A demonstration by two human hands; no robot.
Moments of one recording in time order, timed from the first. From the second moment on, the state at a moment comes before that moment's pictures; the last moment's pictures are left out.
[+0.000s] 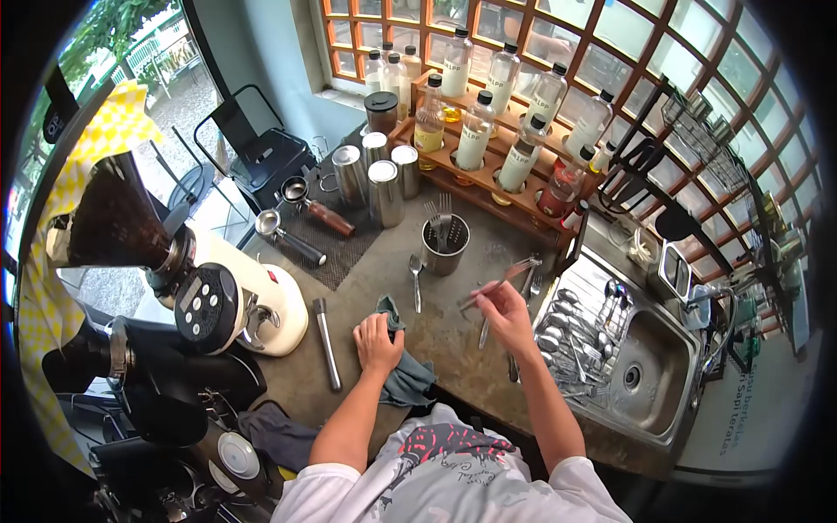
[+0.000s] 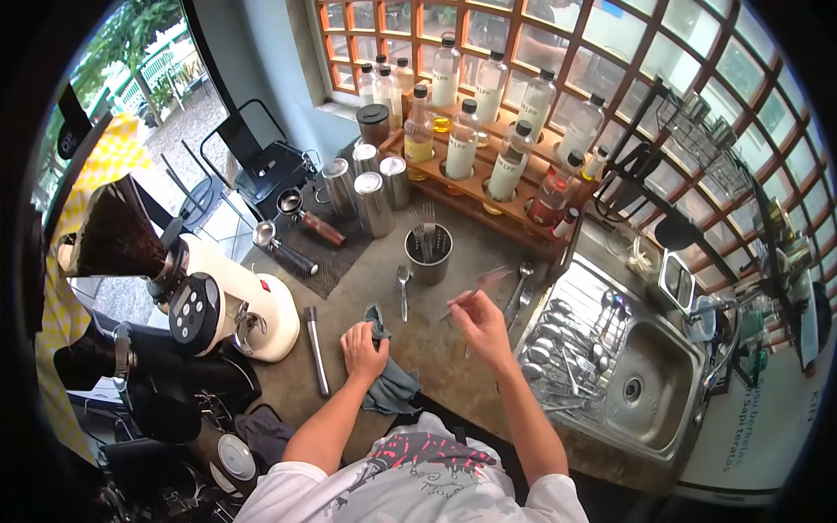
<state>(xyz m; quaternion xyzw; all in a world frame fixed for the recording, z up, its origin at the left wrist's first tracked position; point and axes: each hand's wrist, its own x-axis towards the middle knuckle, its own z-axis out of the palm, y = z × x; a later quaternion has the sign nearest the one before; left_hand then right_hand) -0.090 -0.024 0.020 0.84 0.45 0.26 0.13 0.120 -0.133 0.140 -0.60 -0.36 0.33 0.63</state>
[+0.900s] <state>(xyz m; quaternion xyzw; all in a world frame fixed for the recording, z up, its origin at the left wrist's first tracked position) -0.087 -0.019 0.020 0.86 0.45 0.20 0.13 0.153 -0.011 0.140 -0.75 -0.51 0.05 0.42</state>
